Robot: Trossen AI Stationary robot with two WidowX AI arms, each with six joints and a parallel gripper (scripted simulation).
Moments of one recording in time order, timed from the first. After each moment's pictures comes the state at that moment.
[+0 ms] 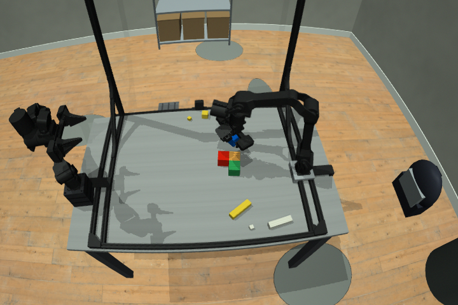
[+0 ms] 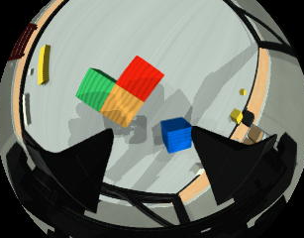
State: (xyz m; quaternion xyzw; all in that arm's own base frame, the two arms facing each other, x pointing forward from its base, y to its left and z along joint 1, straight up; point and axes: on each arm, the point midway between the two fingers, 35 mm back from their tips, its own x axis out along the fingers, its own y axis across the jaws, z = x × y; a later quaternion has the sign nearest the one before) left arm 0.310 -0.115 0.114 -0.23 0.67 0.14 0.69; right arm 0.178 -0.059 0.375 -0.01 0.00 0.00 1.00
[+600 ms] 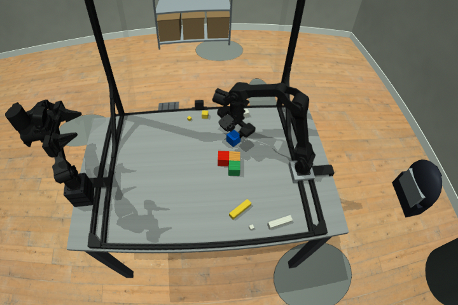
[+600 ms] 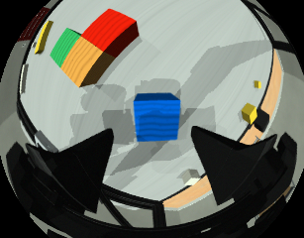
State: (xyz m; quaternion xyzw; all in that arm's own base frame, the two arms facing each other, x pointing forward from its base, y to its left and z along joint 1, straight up) left arm 0.288 -0.199 0.072 -0.22 0.67 0.22 0.67; right arm 0.160 -0.040 0.380 0.00 0.00 0.00 1.00
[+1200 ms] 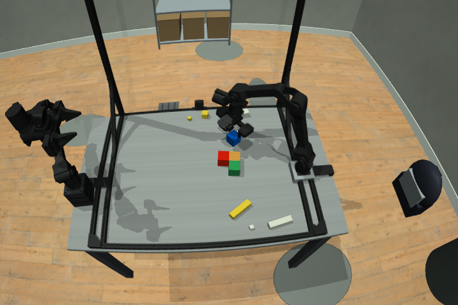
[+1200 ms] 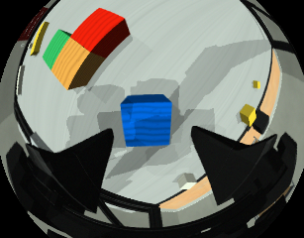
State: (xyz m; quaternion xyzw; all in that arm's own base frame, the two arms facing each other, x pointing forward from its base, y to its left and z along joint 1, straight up) left arm 0.293 -0.208 0.063 -0.23 0.67 0.22 0.67; right arm 0.159 -0.039 0.380 0.00 0.00 0.00 1.00
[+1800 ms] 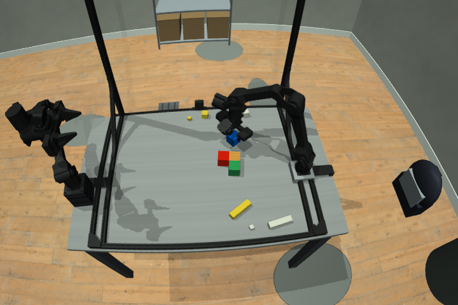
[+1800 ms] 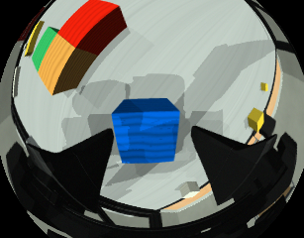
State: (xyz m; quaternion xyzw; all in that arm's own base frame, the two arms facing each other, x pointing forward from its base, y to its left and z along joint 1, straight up) left arm 0.294 -0.208 0.037 -0.23 0.67 0.22 0.67; right arm 0.159 -0.039 0.380 0.00 0.00 0.00 1.00
